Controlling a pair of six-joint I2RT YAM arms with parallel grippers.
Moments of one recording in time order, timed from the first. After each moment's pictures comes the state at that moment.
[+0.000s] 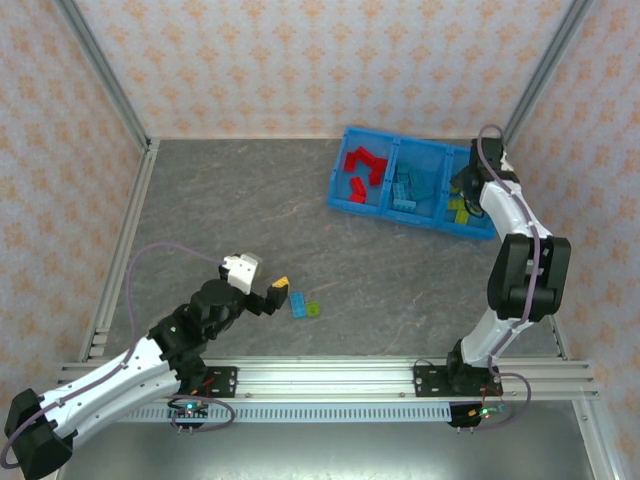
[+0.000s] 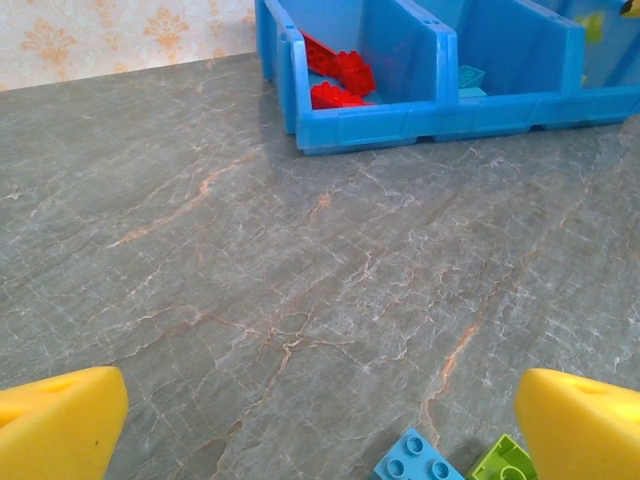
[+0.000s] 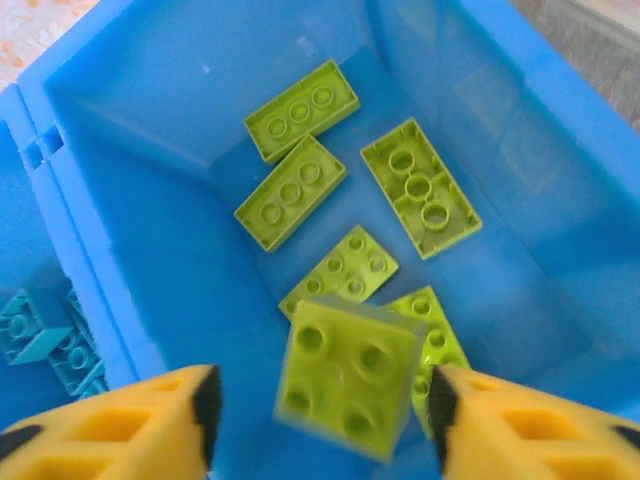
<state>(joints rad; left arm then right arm) -0.77 0.54 0.28 -0.09 -0.28 -0.17 -0.10 1.73 1.37 -0.56 0.17 0.73</state>
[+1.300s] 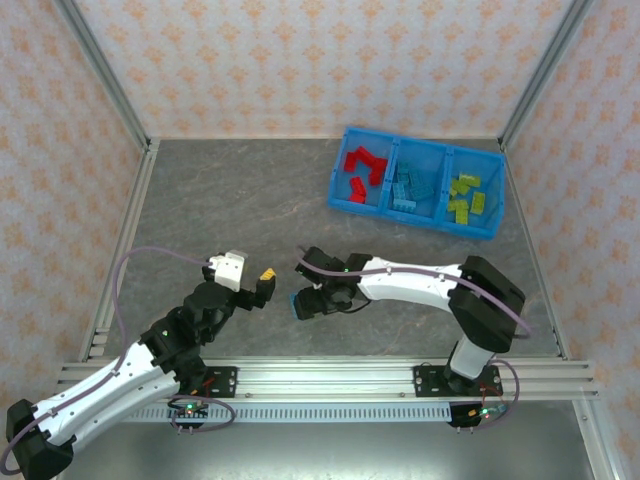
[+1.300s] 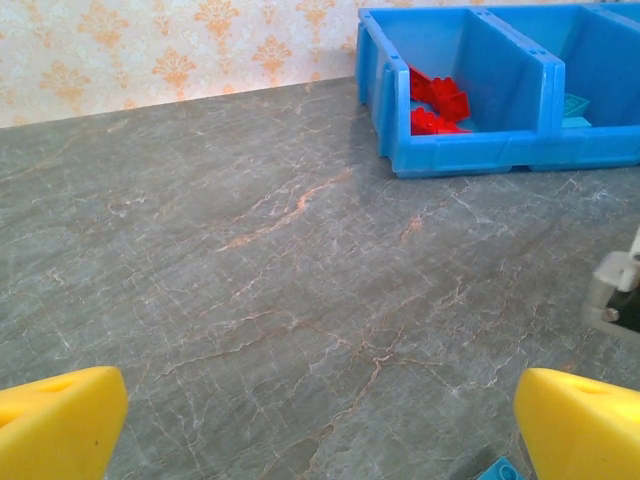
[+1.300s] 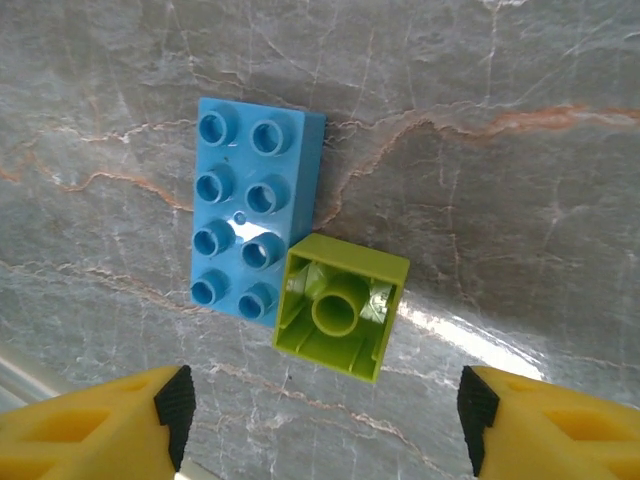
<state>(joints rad) -0.77 0.47 0.29 -0.19 -0.47 -0.17 1.05 1.68 1.07 -0.60 -0.13 0.71</state>
